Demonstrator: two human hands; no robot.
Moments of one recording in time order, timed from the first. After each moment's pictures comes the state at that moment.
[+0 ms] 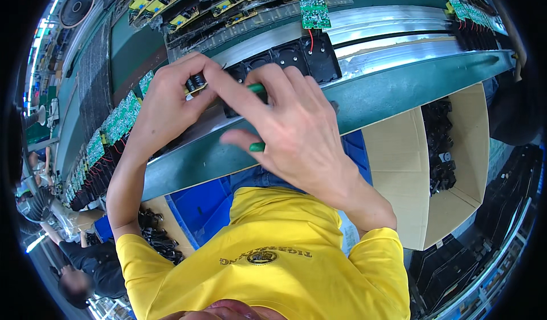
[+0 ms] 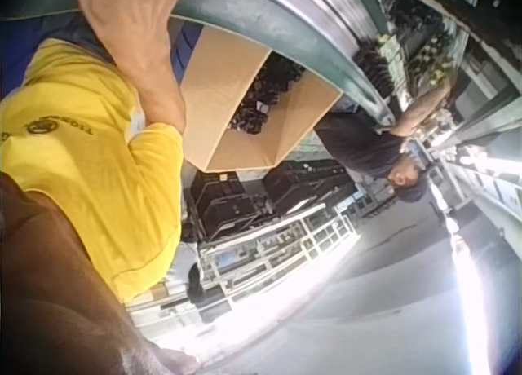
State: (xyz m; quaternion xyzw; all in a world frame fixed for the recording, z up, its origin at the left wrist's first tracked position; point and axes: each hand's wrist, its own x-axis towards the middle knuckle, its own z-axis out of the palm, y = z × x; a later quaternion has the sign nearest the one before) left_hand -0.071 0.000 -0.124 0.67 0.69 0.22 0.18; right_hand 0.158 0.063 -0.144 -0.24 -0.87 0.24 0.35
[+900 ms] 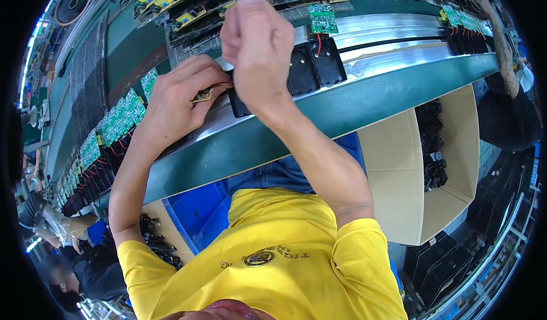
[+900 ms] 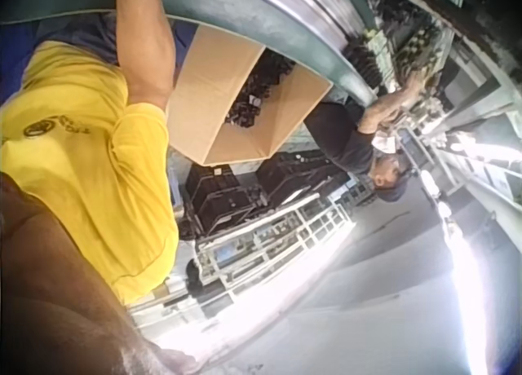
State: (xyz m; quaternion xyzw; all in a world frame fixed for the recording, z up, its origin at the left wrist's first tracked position) left_hand -0.094 -0.005 -0.149 0.77 0.58 0.24 0.05; right_hand 0.059 0.102 -0.165 -0.11 -0.48 0.71 0.51
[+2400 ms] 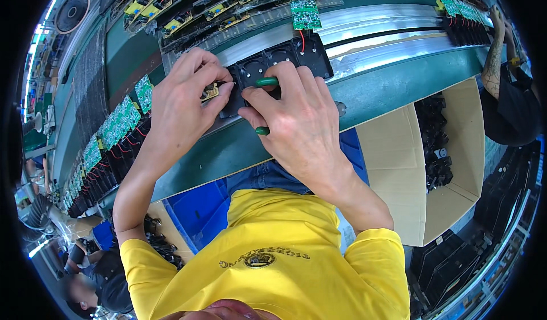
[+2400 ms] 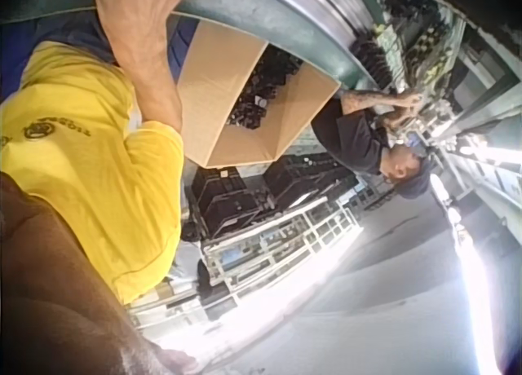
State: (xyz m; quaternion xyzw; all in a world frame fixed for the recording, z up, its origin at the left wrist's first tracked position) left_hand -0.047 0.004 -0.147 0.72 0.66 0.24 -0.02; right_hand 0.165 0.062 -0.165 -0.32 -0.89 0.14 0.30
